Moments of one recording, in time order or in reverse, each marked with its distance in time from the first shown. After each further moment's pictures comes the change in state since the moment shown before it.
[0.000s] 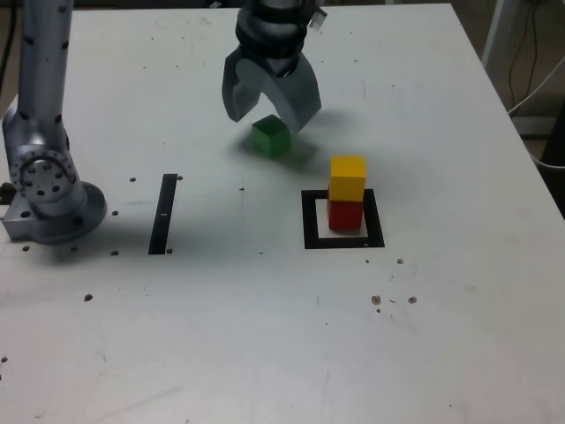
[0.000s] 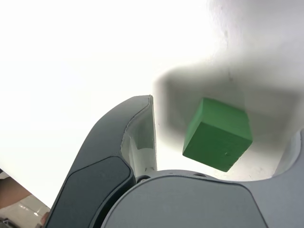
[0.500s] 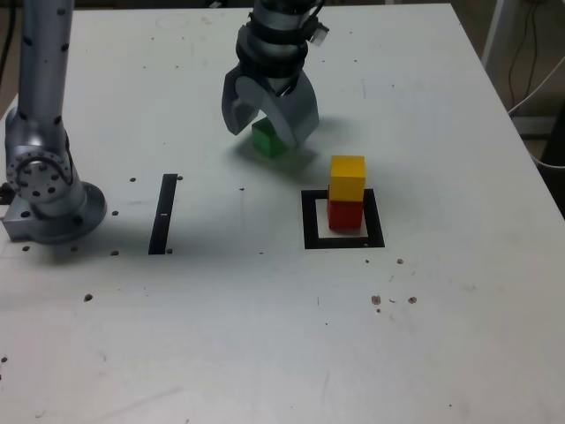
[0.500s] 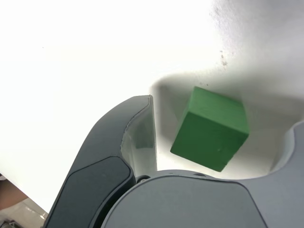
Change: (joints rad) arm -0.069 0.000 0.063 -0.052 0.032 -0.060
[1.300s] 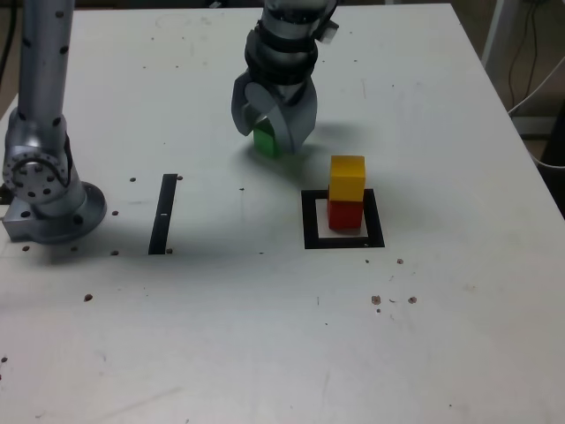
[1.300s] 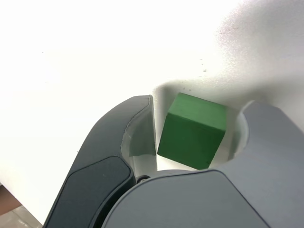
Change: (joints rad) arm -0.075 0.000 -0.001 -0.021 0.056 -0.088
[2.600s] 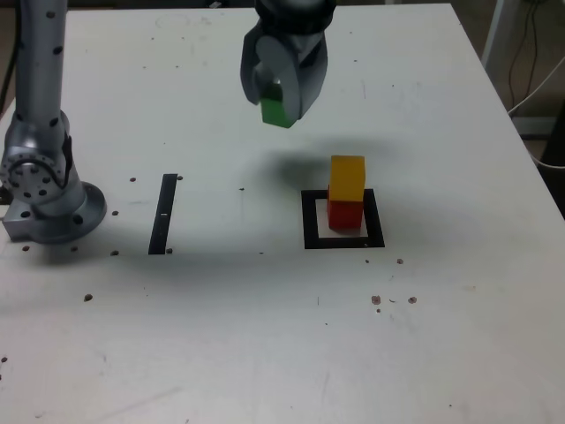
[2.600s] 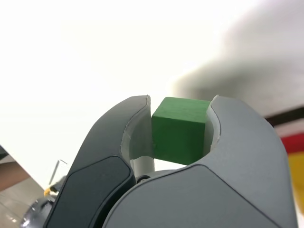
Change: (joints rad) arm -0.078 -0.038 -0.312 0.347 -0.075 -0.107
